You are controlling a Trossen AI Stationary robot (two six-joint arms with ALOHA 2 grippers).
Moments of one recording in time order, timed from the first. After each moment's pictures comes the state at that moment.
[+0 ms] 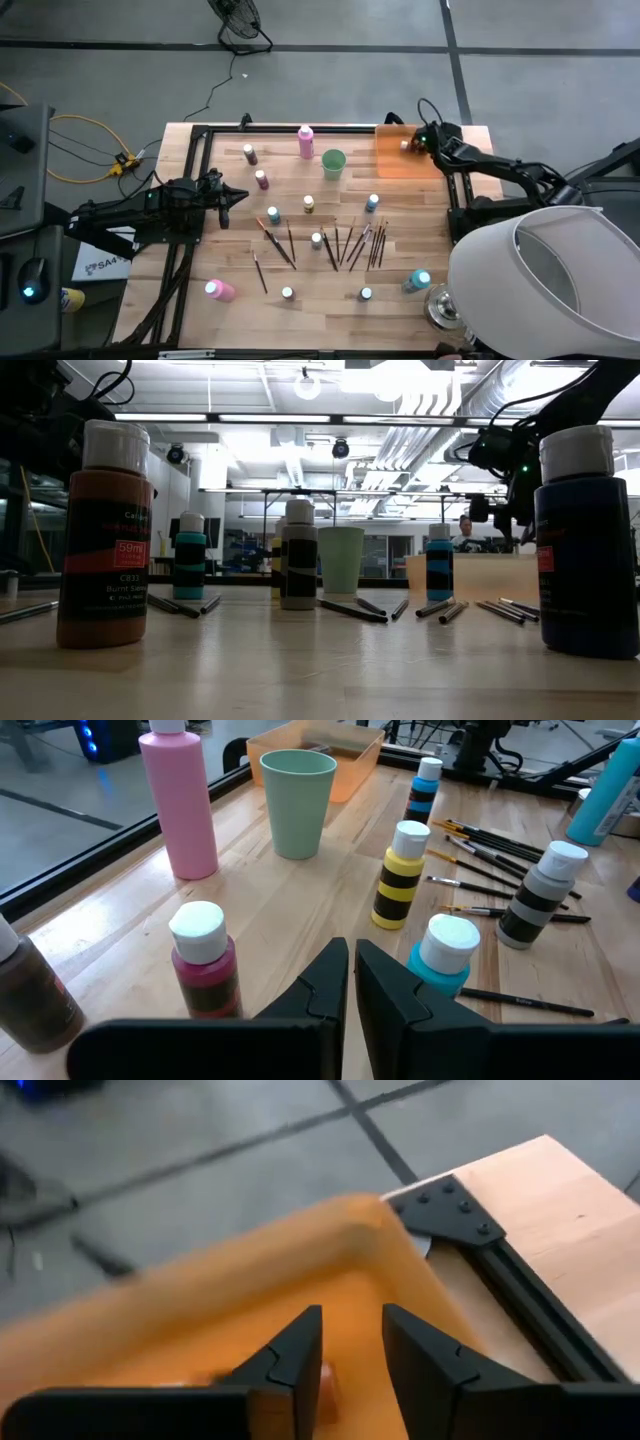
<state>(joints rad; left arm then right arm) 0.14 0.02 0.12 -0.39 -0.19 -0.14 -0.87 1.20 0.53 -0.27 0.70 0.89</state>
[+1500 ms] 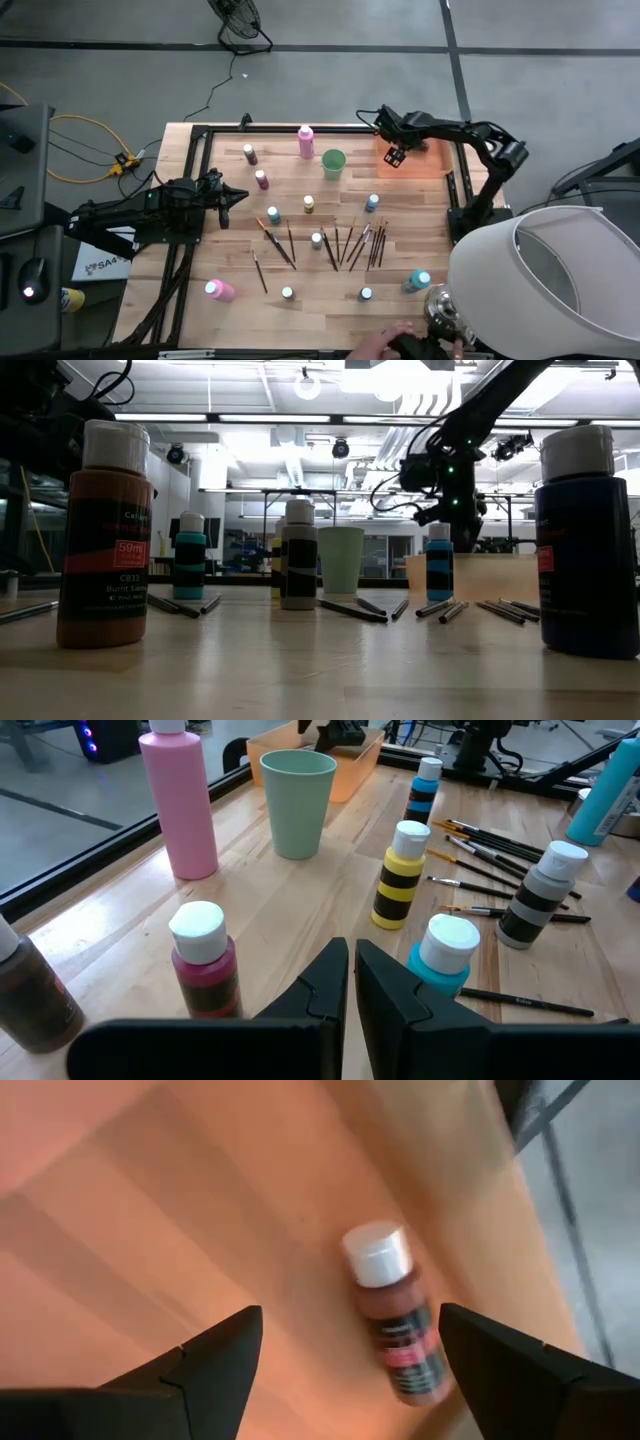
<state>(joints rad) 0.14 0.02 0.12 -0.39 -0.19 -0.14 -0.77 1.75 1.11 -0.76 0.44 -0.14</state>
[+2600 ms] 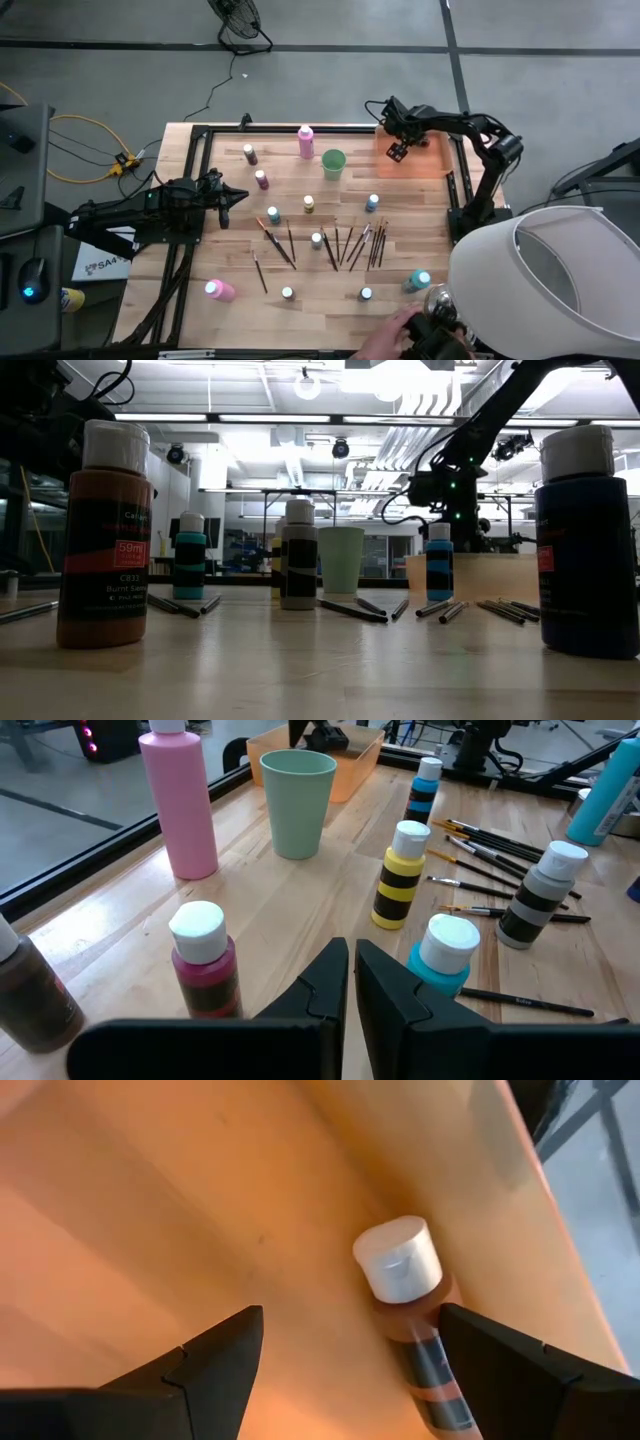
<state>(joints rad) 0.14 0.02 0.12 -0.39 -0.19 -0.14 -0.90 1.82 1.12 -0.68 0.30 -0.21</state>
